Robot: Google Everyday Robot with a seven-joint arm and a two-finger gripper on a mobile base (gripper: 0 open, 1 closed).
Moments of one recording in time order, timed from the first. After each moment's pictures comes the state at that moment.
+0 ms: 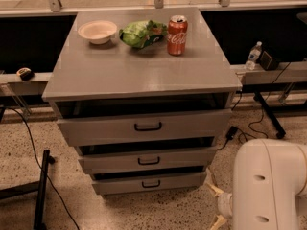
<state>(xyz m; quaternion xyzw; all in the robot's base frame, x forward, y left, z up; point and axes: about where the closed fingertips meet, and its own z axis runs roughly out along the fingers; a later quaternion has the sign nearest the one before) 0.456 -0.241 0.278 -0.67 0.66 0.12 0.32</state>
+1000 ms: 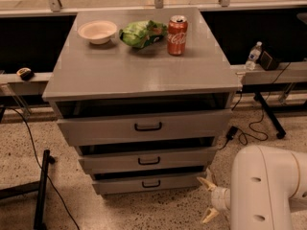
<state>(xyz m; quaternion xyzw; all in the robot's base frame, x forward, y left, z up) 0.491 -0.211 0.273 -0.67 0.61 0.14 0.39</state>
